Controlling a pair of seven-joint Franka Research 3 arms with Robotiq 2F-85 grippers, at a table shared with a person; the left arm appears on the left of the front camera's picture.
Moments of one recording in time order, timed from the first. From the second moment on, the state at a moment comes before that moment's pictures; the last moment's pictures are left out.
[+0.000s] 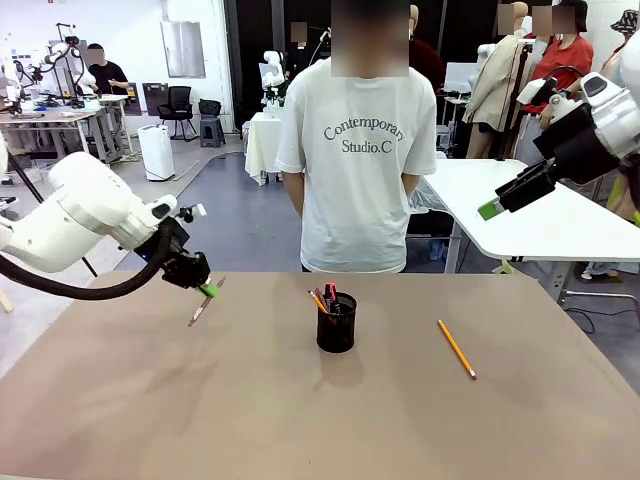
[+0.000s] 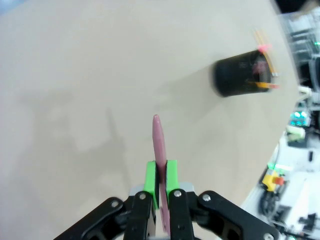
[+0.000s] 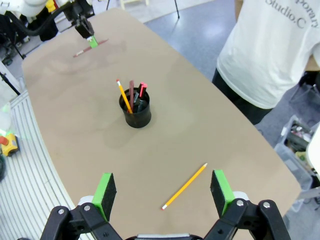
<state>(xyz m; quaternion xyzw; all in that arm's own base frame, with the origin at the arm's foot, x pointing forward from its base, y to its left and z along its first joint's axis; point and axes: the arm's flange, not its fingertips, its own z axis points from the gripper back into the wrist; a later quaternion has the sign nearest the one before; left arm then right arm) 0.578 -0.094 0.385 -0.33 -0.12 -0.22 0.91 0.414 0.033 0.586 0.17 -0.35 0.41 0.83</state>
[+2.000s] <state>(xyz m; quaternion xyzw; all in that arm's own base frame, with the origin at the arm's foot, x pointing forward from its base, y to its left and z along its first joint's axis) 0.536 -0.144 0.387 -0.52 -0.46 -0.46 0.56 0.414 0.033 0.586 0.17 -0.35 0.41 0.83</state>
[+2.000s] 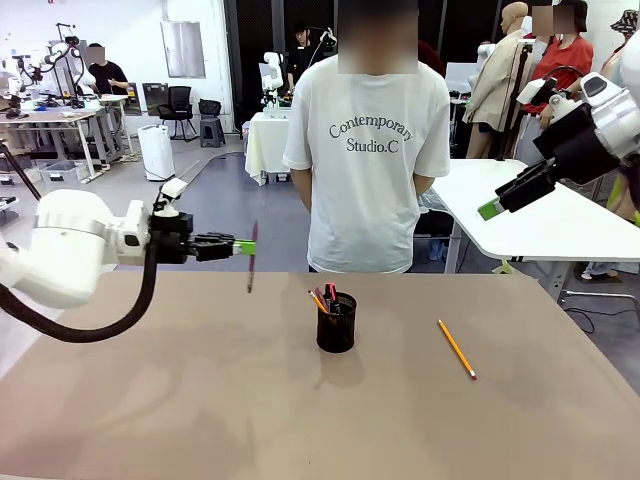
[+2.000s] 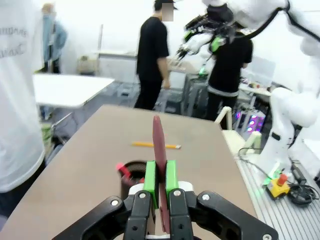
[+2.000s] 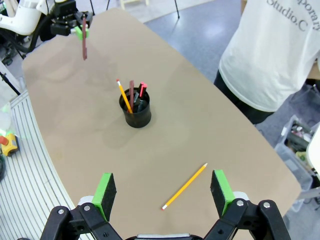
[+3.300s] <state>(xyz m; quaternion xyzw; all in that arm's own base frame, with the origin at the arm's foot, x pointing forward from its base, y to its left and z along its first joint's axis) 0.575 -0.298 0.334 -0.52 -0.53 -0.54 0.40 0.414 0.033 0.586 0.17 -0.35 0.41 0.83</state>
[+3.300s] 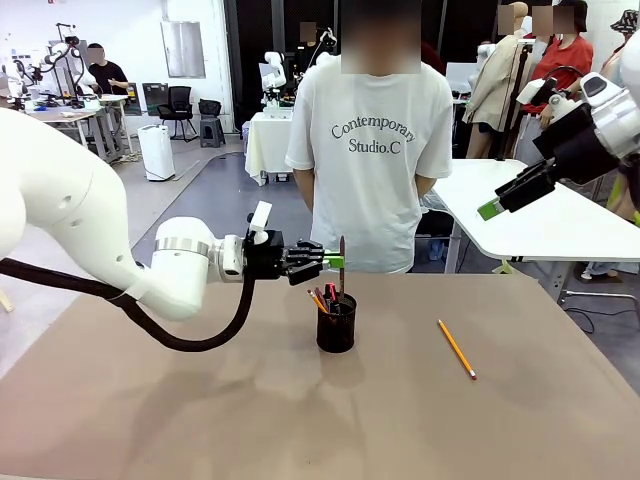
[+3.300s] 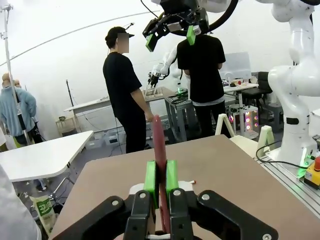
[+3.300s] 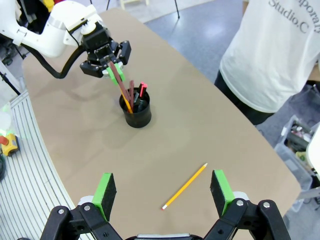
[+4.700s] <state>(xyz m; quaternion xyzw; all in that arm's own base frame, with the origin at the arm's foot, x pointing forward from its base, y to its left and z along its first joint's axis) 0.582 -0.296 0.300 -0.50 -0.53 -0.53 0.43 0.414 0.033 0.586 0.17 -0.35 0.41 0.83</state>
